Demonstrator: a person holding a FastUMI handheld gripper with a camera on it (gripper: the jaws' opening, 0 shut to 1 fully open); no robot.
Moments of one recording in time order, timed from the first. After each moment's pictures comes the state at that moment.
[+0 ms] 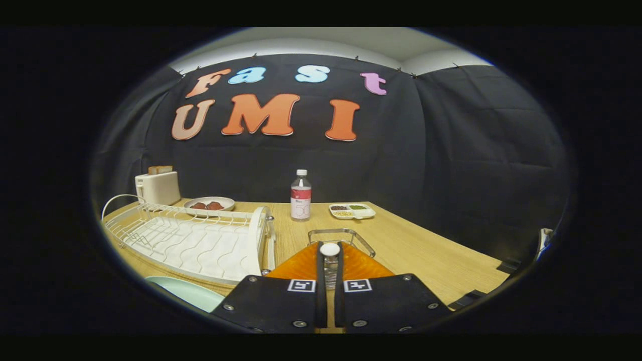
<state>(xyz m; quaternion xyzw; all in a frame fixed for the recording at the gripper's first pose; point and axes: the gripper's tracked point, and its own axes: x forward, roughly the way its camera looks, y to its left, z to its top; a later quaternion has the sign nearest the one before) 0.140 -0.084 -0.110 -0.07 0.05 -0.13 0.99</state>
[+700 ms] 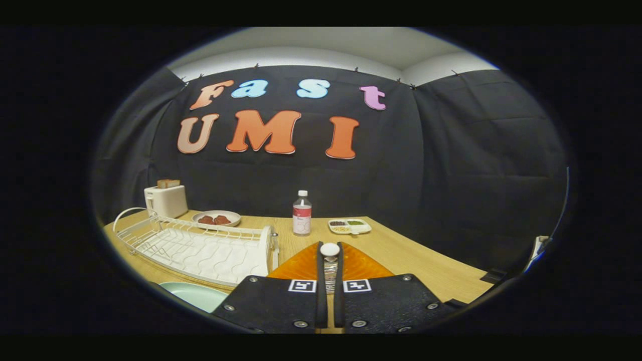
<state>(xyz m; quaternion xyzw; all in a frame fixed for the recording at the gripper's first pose) 0.099 -0.080 -0.046 -0.07 0.00 -0.12 0.99</state>
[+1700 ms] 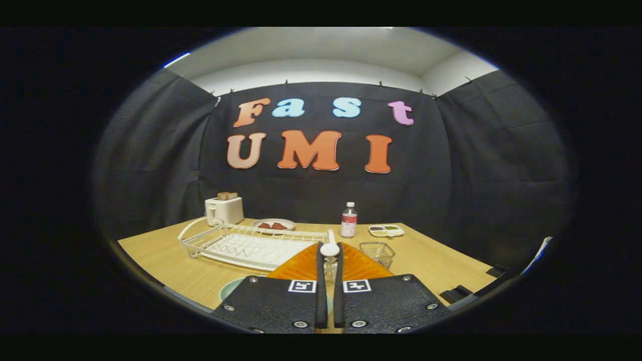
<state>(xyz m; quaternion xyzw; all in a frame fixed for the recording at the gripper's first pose) -0.012 0.026 -0.035 -0.06 -0.02 0.00 1.00</state>
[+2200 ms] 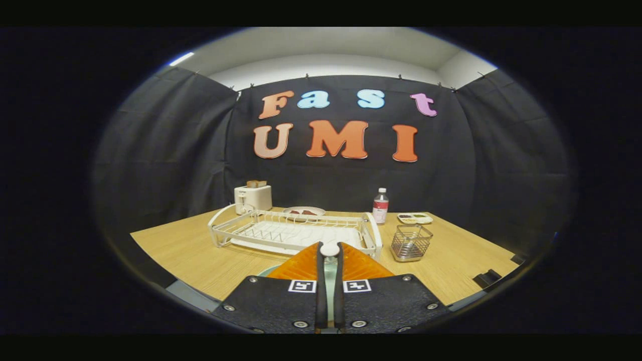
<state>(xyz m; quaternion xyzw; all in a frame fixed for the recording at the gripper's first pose) -0.021 0.078 -0.090 -0.06 0.01 0.06 1.00</state>
